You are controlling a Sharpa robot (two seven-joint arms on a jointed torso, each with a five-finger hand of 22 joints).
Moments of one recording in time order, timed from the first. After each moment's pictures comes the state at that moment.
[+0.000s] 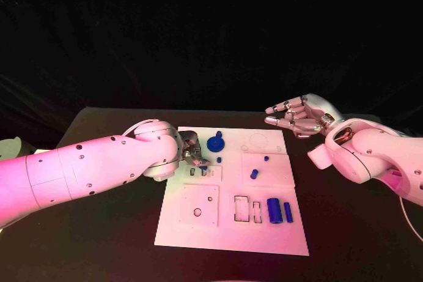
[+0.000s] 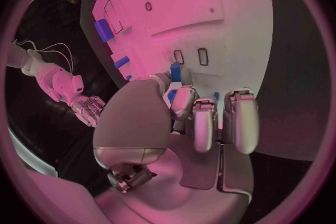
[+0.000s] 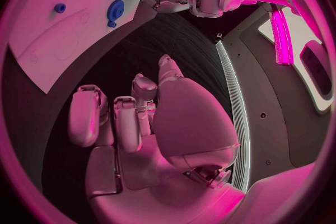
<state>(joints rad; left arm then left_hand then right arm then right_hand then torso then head) 1.28 -0.68 -0.04 1.54 -1.17 0.04 -0.69 1.34 -0.16 0.47 0.33 0.11 0.92 0.02 0.64 0.74 1.40 -0.06 1.22 1.19 1.46 -0.11 1.57 1.31 0.04 1.47 0.00 1.49 1.31 1.23 -0.97 0.03 1.62 -0.73 -0.41 0.10 1.40 -0.07 -0.09 0.26 0.28 0.99 0.14 0.07 0.07 1.33 0.05 0.94 1.15 1.47 -0.02 1.49 1.31 0.07 1.38 0.08 1.37 1.16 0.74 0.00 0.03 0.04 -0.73</state>
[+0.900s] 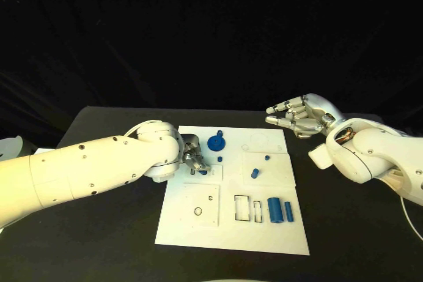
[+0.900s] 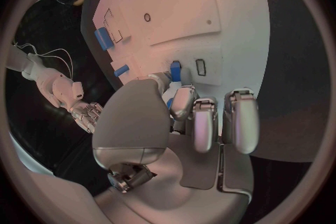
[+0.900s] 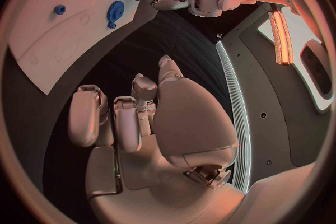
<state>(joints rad) 1.27 -0.68 -0.04 1.53 -1.16 0.10 -0.69 1.33 -0.17 0.48 0.32 0.11 0.93 0.03 0.63 0.74 1.40 -0.05 1.22 1.20 1.46 -0.11 1.57 1.31 0.04 1.47 0.00 1.49 1.31 1.23 -0.96 0.03 1.61 -0.73 -0.40 0.09 1.39 -0.07 -0.10 0.26 0.29 0.99 0.14 0.07 0.07 1.33 0.05 0.94 1.14 1.47 -0.02 1.49 1.31 0.07 1.38 0.08 1.37 1.16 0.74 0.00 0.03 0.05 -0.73</state>
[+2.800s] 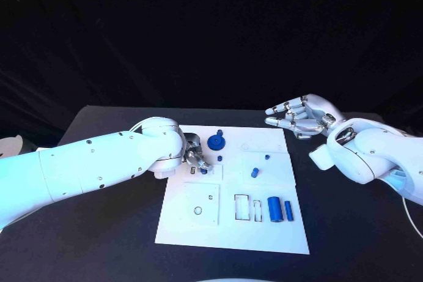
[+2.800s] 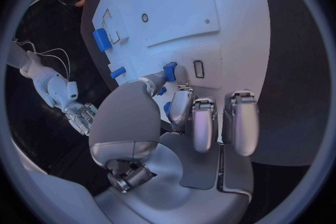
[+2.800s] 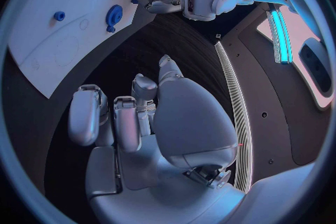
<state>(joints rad) 1.28 -0.64 -0.04 1.47 -1.14 0.16 -0.70 1.13 -0.19 0.50 0.22 0.12 1.01 -0.01 0.62 0.75 1.43 -0.07 1.26 1.24 1.46 -0.11 1.57 1.31 0.02 1.47 -0.01 1.53 1.31 1.23 -0.98 0.03 1.63 -0.73 -0.38 0.09 1.39 -0.07 -0.10 0.26 0.29 0.99 0.14 0.07 0.07 1.32 0.05 0.93 1.14 1.47 -0.02 1.48 1.31 0.07 1.38 0.08 1.36 1.15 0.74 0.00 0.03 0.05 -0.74</state>
